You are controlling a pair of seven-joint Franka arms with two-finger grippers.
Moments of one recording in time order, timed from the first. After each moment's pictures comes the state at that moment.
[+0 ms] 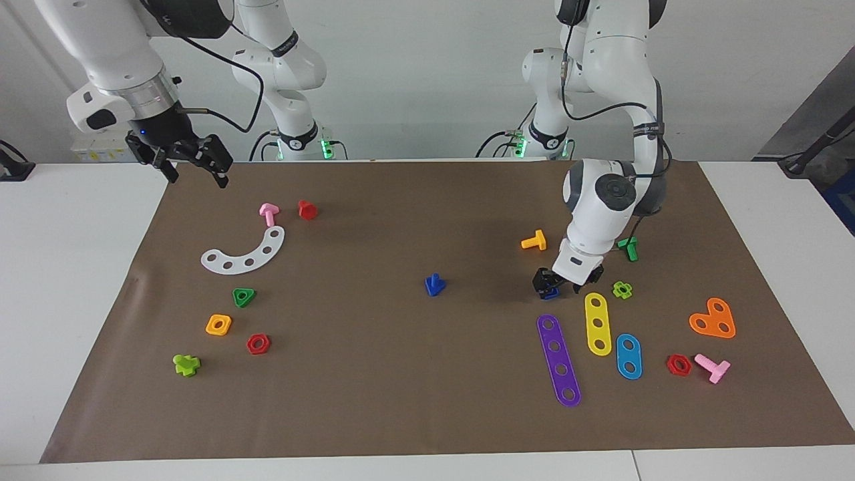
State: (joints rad) left arm -0.26 0.32 0.00 -1.96 -0.02 2.33 -0.32; right arm -0.05 -0.02 0.02 -1.56 0.00 1.53 0.13
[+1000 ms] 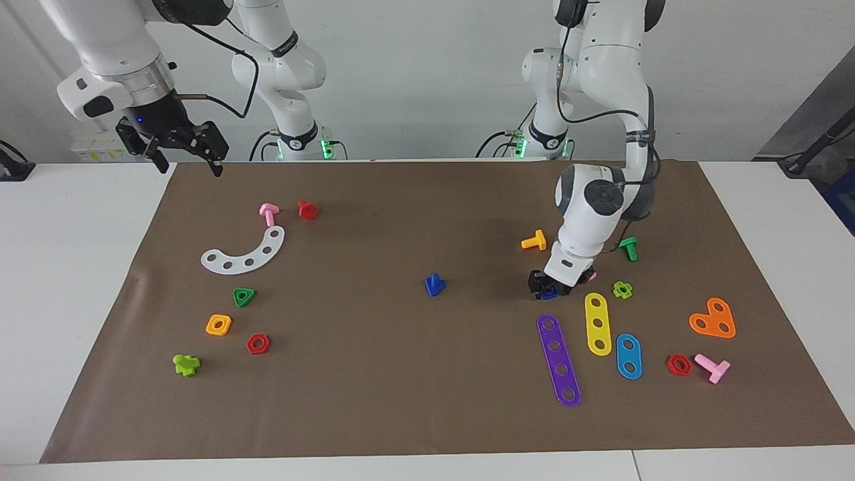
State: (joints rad) left arm -0.27 0.33 0.00 -2.00 -0.02 2.38 -0.33; right arm -0.05 -0.01 0.02 -1.51 -0.03 1.48 0.06
